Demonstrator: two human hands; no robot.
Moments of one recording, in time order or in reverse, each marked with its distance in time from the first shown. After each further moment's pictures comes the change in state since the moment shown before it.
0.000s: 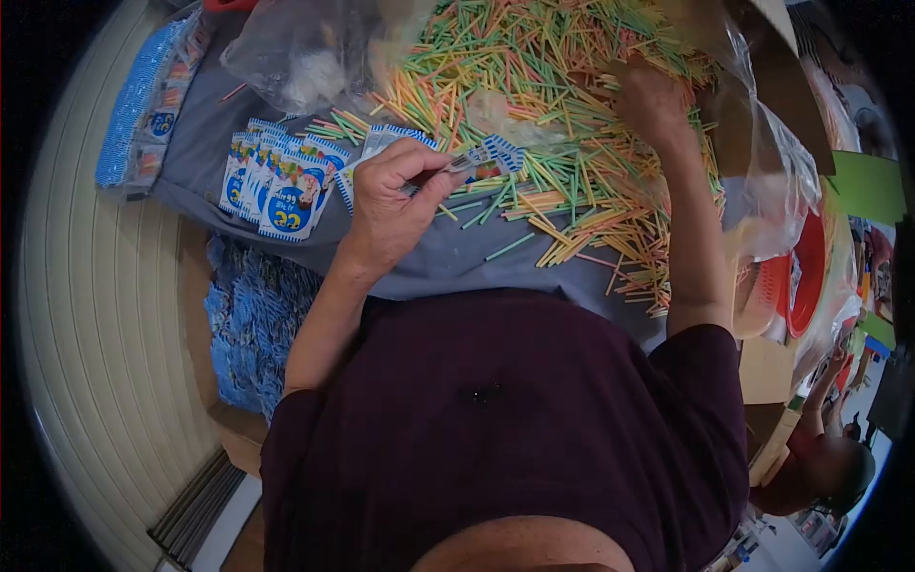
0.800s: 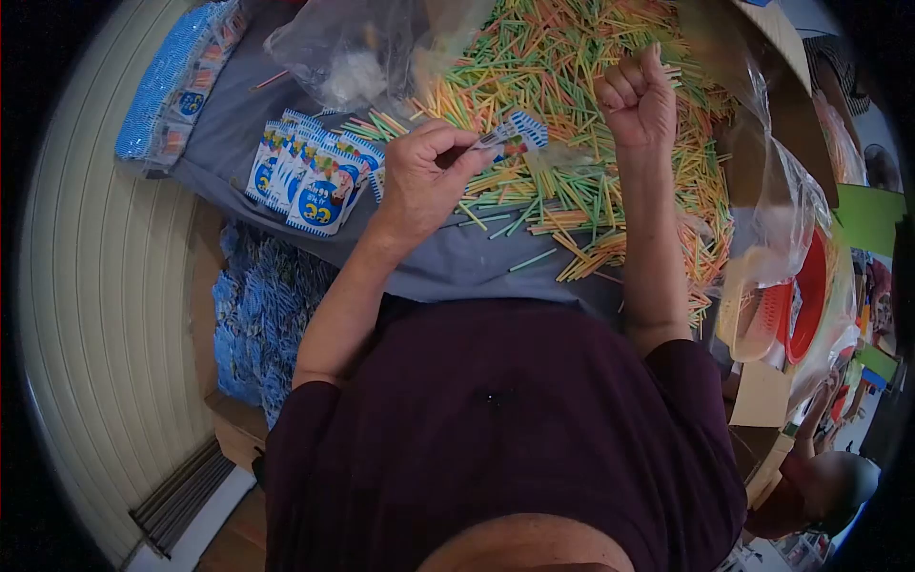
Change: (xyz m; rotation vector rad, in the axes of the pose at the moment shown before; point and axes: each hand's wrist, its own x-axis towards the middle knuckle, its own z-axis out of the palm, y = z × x) left_hand 0.017 -0.015 -0.005 -0.016 0.088 -0.062; right_hand 0.038 -0.066 -0.009 2.934 0.125 -0.328
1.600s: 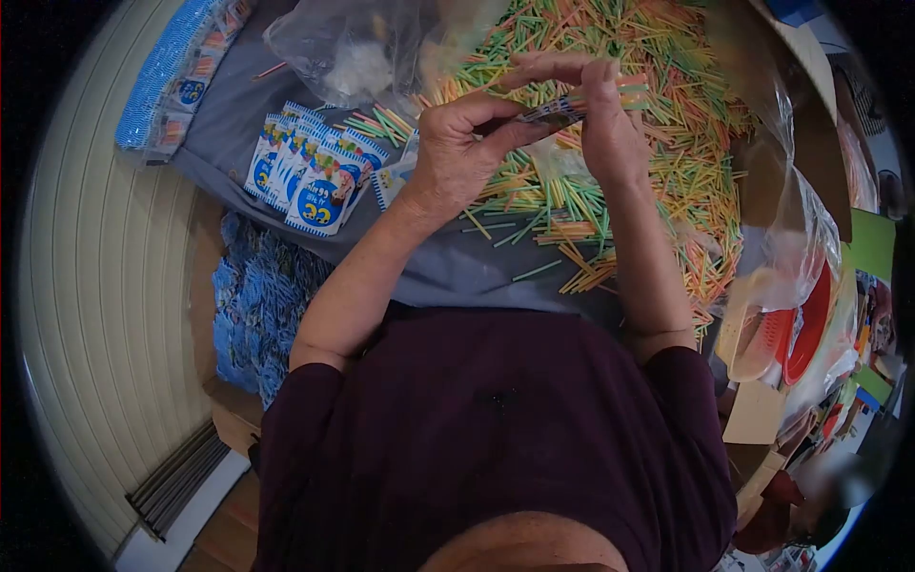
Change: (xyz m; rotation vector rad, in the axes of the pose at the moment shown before) left_hand 0.032 -0.007 0.027 -0.247 -0.004 -0.026; right_hand -0.003 0.056 0.073 -1.219 -0.138 -0.045
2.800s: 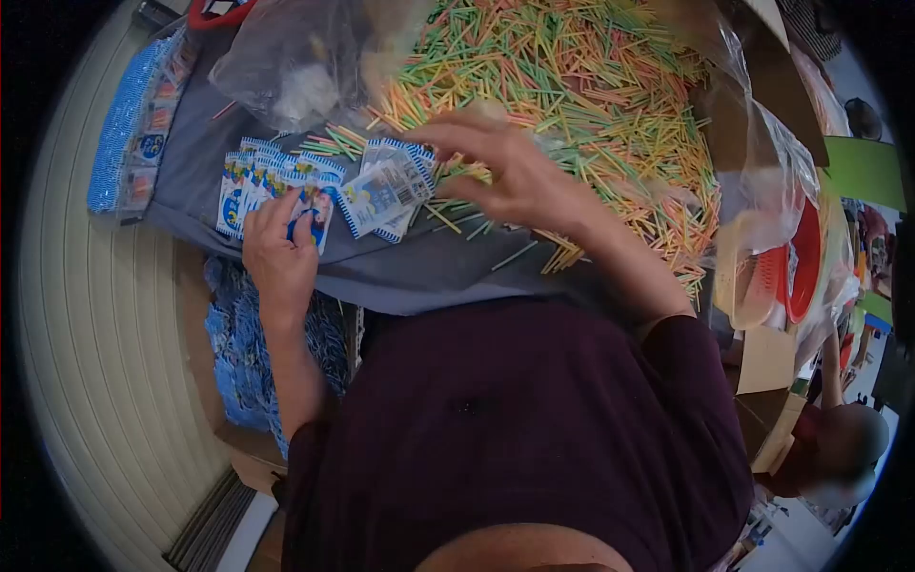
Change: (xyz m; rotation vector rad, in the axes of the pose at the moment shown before) left_hand -0.093 0.017 -0.135 0.852 0.108 -0.094; right_hand -0.044 -0.017 0.038 -0.427 -0.287 0.004
